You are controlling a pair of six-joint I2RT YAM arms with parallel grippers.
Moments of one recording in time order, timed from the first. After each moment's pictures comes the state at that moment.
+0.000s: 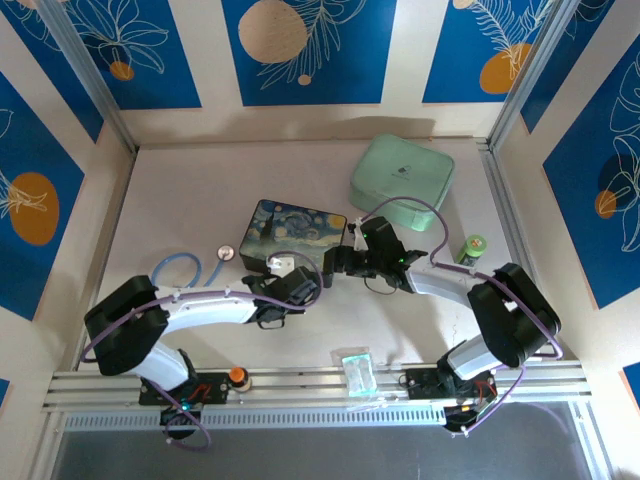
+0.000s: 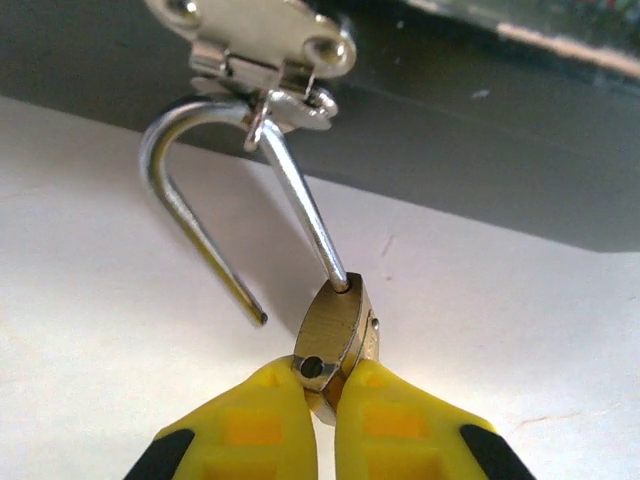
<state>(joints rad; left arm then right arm) -1.03 1.51 0.78 -0.47 -0.41 -0.96 0.59 1.49 0.68 0.05 -0.35 0.68</state>
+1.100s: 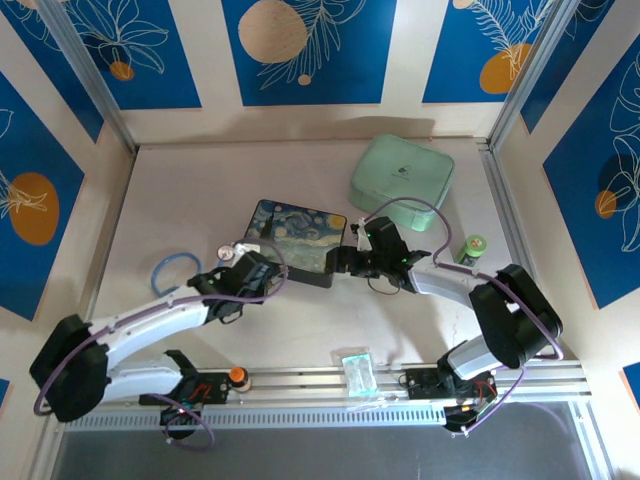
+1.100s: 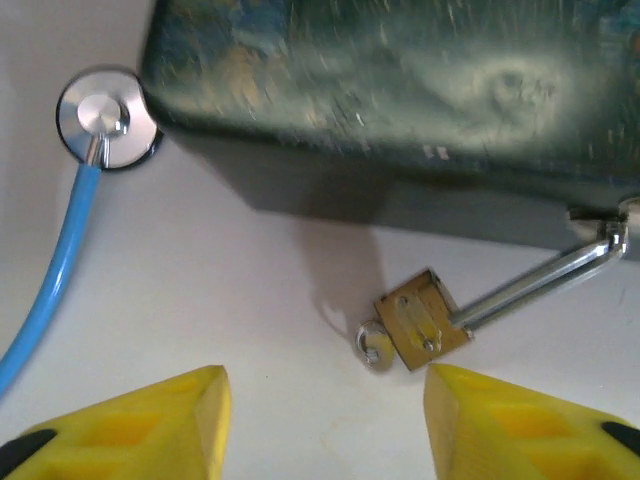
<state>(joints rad) -0.78 1.15 0.61 -0.48 -0.41 -0.54 0.56 1.47 0.67 0.03 -0.37 0.66</state>
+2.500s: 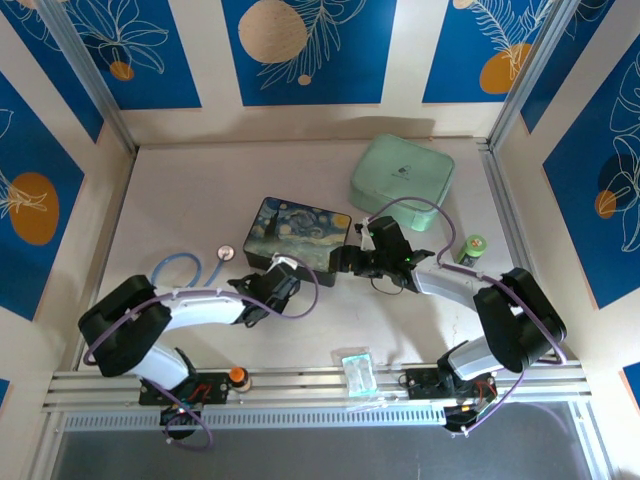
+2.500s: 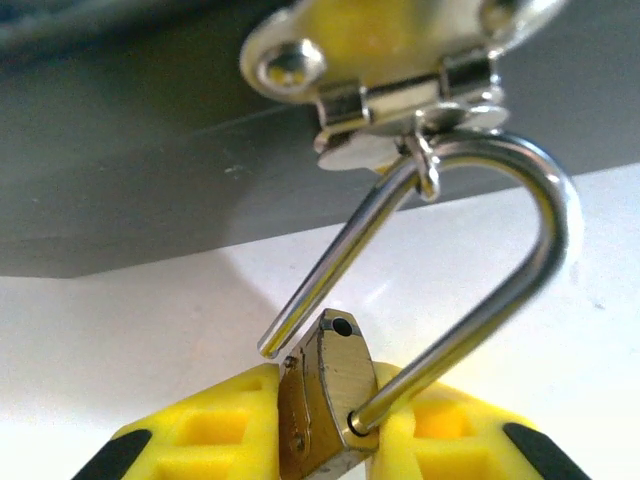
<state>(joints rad) -0.91 1.47 0.61 -0.19 -0.43 -0.29 0.55 1.45 0.66 -0.01 -0.36 0.66</state>
